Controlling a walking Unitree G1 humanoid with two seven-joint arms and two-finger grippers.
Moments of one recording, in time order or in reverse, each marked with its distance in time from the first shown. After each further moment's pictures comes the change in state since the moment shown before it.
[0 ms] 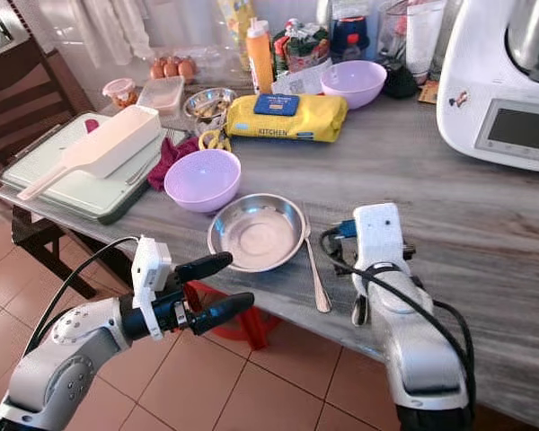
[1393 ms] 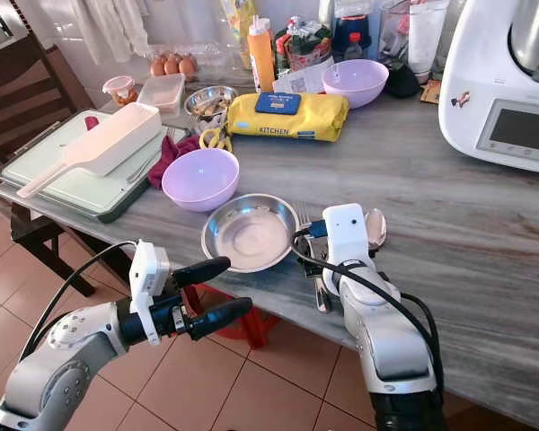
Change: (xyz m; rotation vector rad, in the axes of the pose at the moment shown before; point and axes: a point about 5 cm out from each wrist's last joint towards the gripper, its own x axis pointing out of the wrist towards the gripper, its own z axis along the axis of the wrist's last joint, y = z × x) left arm -0.004 -0.003 -0.002 -0.004 0.011 0.003; right arm 0.012 0.032 0.001 0.054 0.018 0.146
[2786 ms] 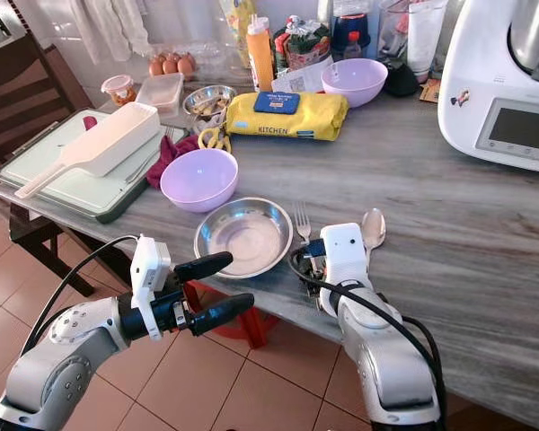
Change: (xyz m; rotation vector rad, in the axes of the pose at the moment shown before) left arm 0.003 0.001 0.005 0.014 -0.006 -0.012; right arm -0.014 0.007 -0.018 0.053 0.036 0.046
